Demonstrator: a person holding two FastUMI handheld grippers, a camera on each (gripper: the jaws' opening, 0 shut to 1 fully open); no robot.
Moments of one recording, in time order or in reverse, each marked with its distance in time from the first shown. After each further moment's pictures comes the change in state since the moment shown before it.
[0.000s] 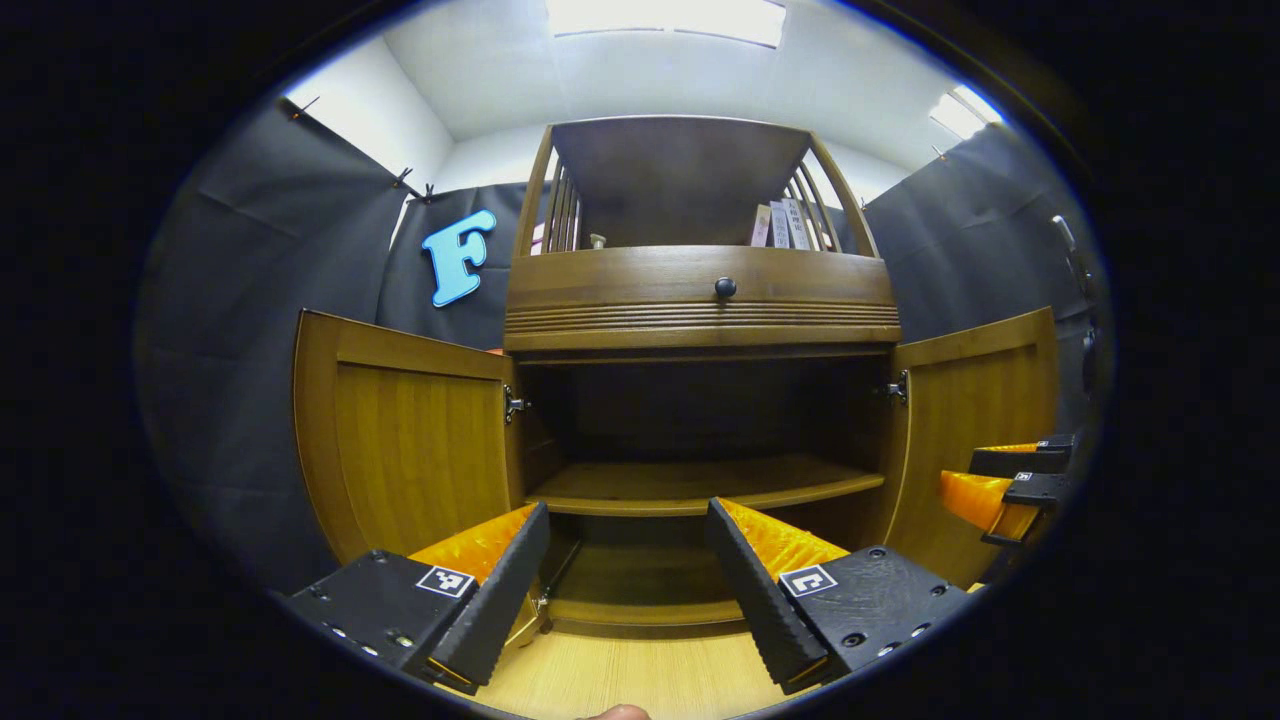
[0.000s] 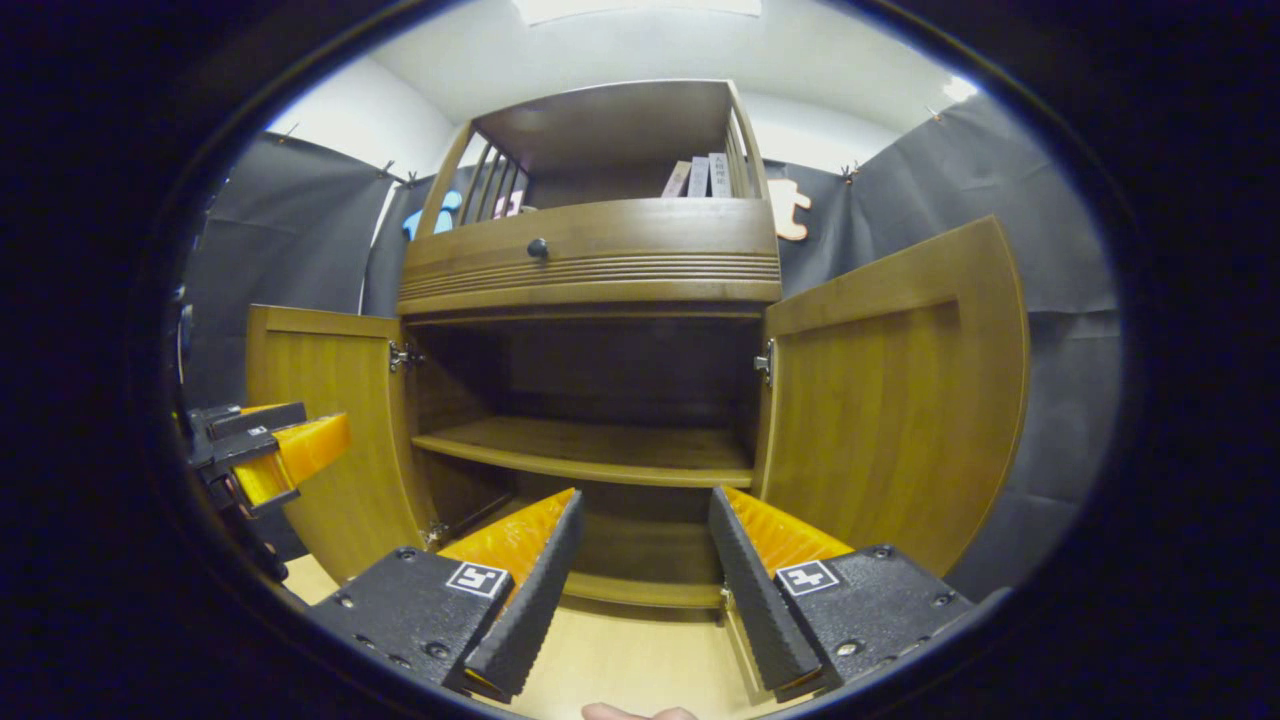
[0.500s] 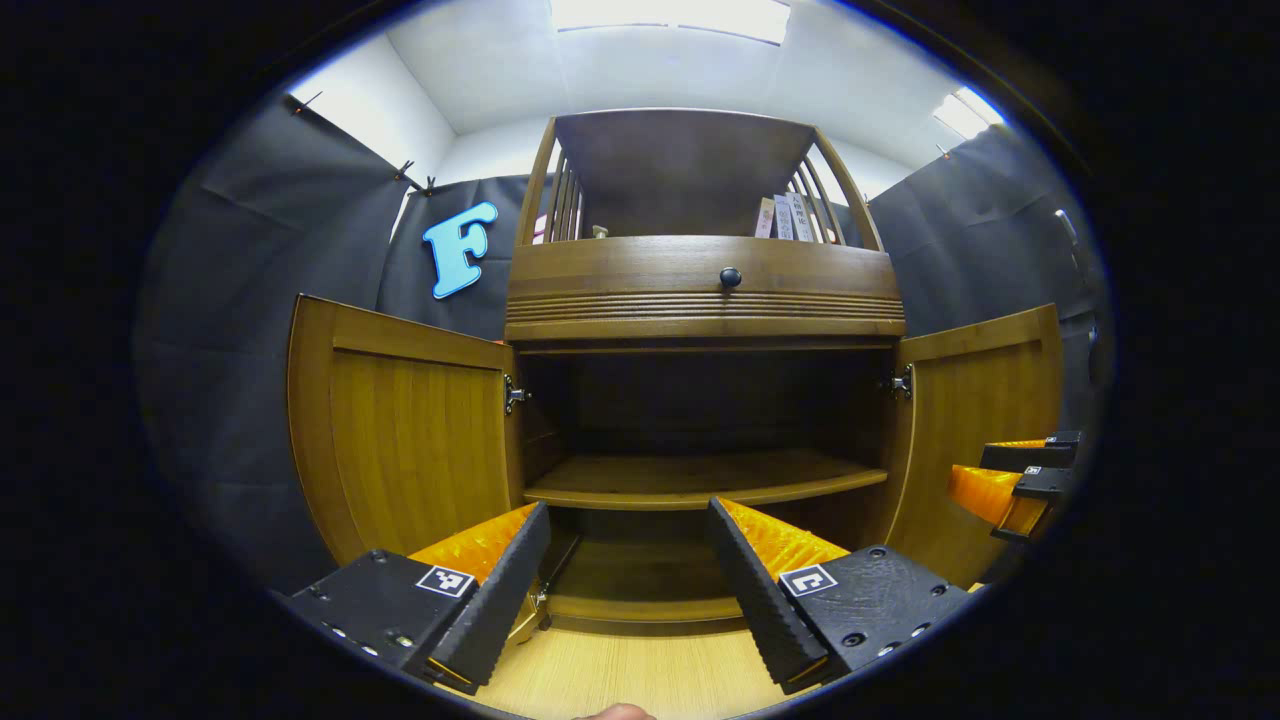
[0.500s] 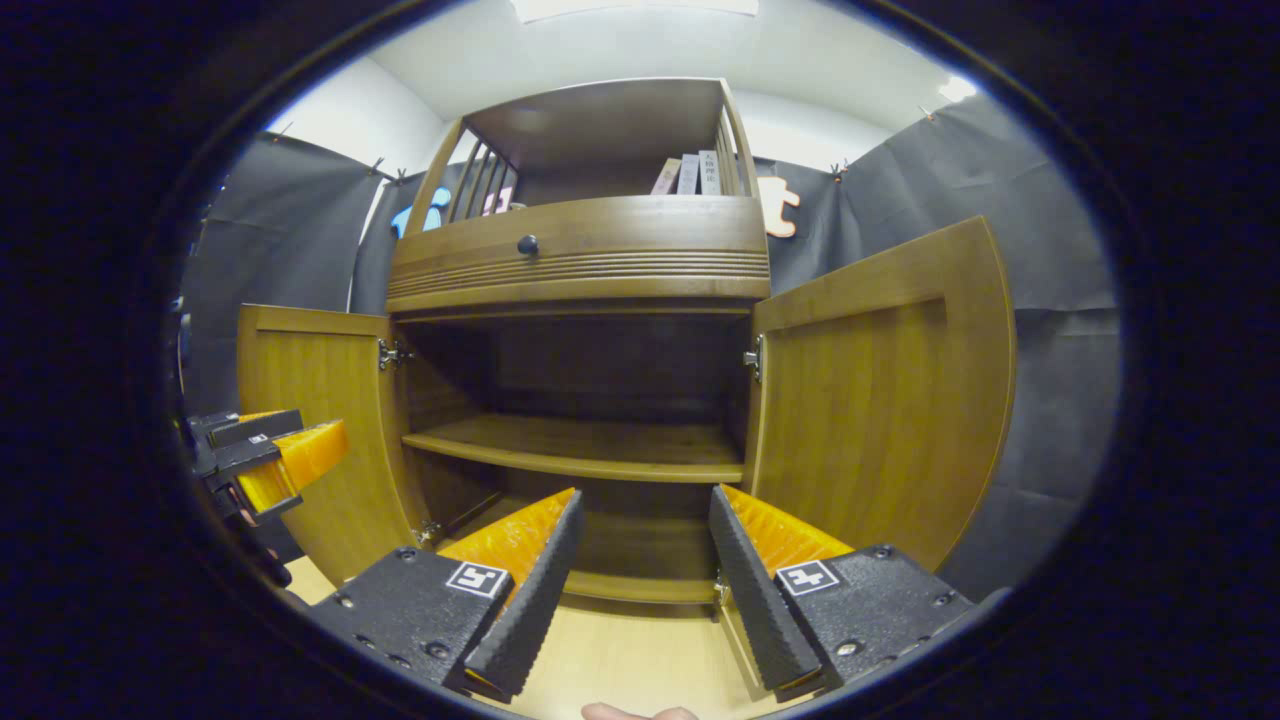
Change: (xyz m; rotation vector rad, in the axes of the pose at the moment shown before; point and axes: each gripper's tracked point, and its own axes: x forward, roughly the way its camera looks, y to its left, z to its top) left arm 0.007 0.002 -0.006 -0.018 0.015 -0.002; right arm -0.003 -0.003 0.000 0.004 0.006 -0.037
